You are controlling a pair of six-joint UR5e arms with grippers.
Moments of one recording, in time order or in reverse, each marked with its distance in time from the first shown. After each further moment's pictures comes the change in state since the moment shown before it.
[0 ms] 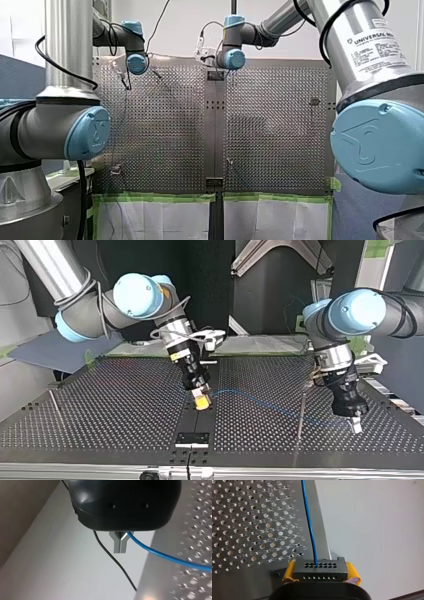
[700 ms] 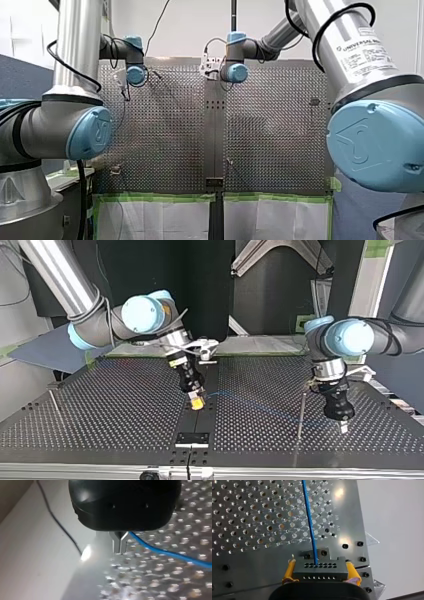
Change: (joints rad) left arm 0.039 -0.140 0.047 -0.017 0.072 -0.014; right arm -0.046 0.084 -0.009 -0.029 -0.020 -0.010
